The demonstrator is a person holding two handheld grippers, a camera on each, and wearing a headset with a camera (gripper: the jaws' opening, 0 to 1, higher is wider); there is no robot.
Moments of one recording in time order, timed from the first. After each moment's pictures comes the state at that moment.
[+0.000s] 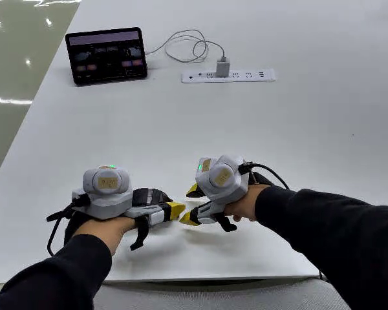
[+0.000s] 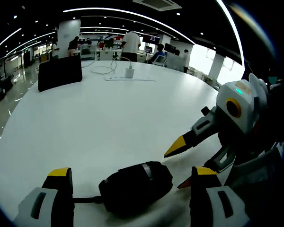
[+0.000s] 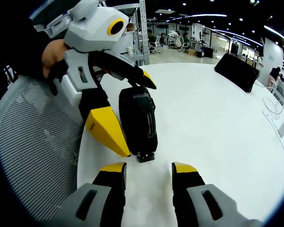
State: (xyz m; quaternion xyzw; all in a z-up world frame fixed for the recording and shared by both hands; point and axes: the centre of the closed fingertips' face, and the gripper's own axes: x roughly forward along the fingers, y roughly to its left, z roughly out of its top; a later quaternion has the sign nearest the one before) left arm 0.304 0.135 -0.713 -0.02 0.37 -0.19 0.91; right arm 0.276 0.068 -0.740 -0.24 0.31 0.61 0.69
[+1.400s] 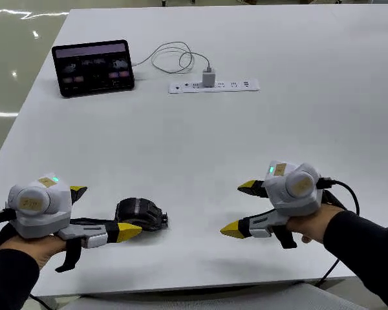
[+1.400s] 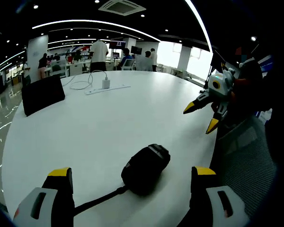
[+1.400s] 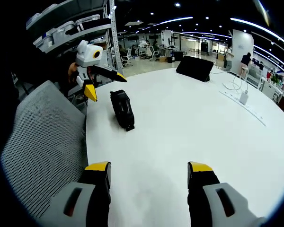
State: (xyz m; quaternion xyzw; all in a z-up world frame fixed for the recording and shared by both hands) left arm 0.277 0.166 -0.682 0.05 0.32 -0.33 0.89; right arm 0.271 -0.058 -0.697 -0.16 0.31 0.52 0.78
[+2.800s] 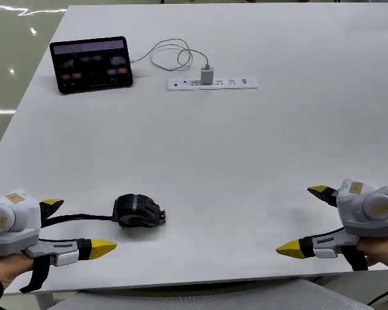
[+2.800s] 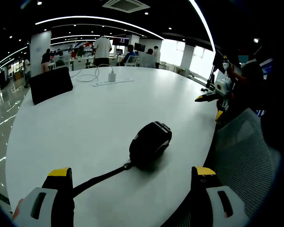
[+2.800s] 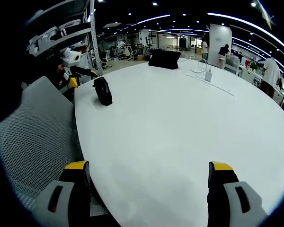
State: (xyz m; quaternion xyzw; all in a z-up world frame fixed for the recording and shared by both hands) left arm 0.249 0.203 -0.689 0.03 0.33 -0.31 0.89; right arm 0.261 -0.180 -0.711 -0.15 0.33 0.44 0.82
